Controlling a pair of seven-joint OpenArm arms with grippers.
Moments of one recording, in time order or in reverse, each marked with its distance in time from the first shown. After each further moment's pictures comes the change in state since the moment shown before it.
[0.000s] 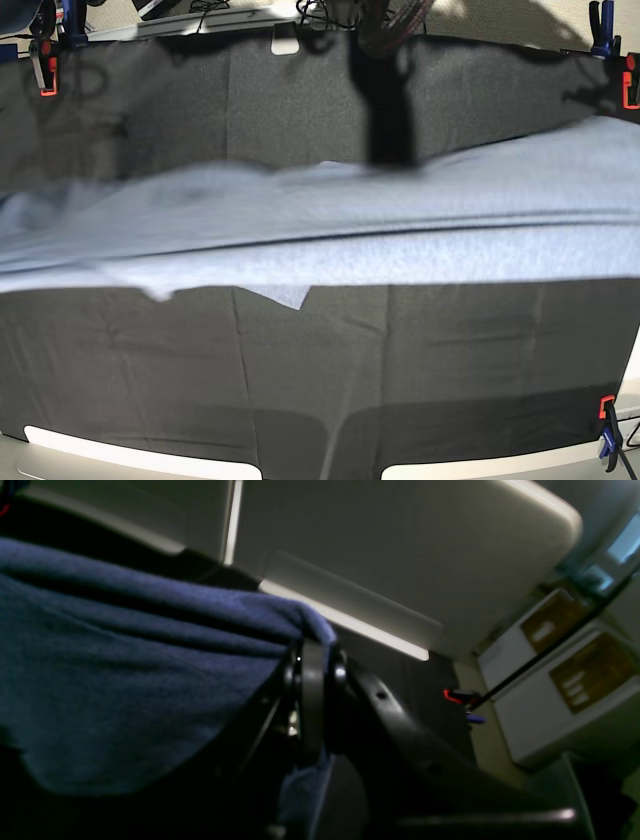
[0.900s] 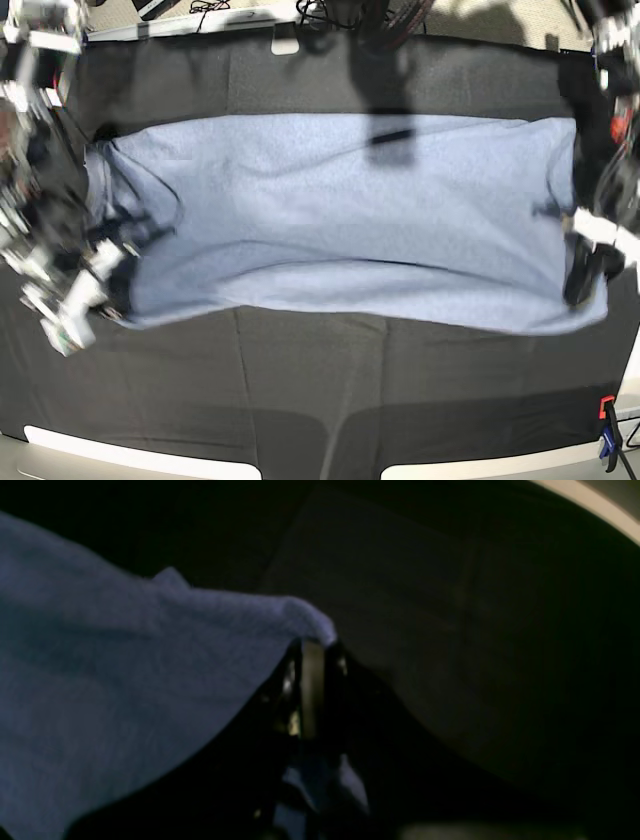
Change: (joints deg) left arm -18.9 -5.9 44.0 -39.7 36.5 6.4 -19.0; right arm 27.1 -3.4 -54.6 -47.0 -35.5 -0.5 15.0
